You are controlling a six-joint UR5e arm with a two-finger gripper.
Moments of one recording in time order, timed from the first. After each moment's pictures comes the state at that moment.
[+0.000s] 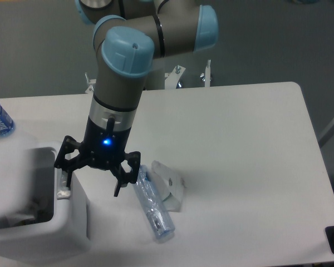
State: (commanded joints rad) arm 2.23 -1.88 -1.40 -1.01 1.16 0.21
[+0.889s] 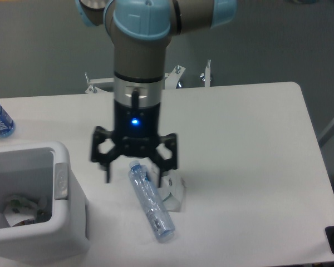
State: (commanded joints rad) arm 2.33 -1.83 -1.35 -1.09 1.55 0.57
